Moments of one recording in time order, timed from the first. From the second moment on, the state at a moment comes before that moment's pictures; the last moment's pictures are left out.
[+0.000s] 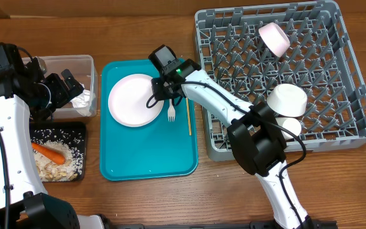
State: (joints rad) left arm 0.37 1.58 1.52 -1.16 0.28 -0.26; right arm 0.66 2.37 1.99 -0.78 -0.06 0.44
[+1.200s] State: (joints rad) left arm 0.37 1.58 1.52 -1.16 0.28 -0.26; right arm 0.65 2.02 2.00 -1.00 0.36 0.39
